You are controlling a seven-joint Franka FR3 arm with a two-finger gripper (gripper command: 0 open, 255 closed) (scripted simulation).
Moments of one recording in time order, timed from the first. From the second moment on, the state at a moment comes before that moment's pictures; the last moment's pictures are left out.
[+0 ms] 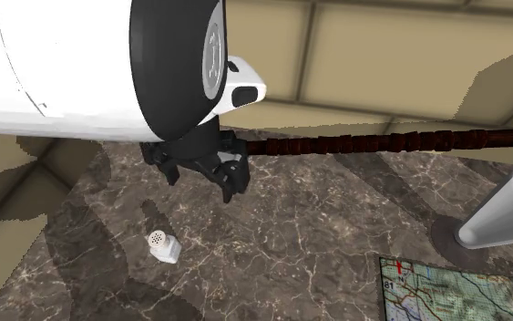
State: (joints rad) arm -0.01 -0.34 0.31 -2.28 0.16 1.88 0.31
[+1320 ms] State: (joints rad) arm 0.06 0.33 0.40 -1.79 -0.16 2.05 0.84
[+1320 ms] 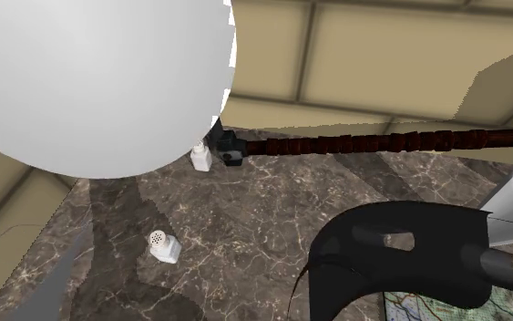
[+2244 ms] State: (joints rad) arm 0.06 0.34 0.40 -1.81 -0.17 2.09 0.84
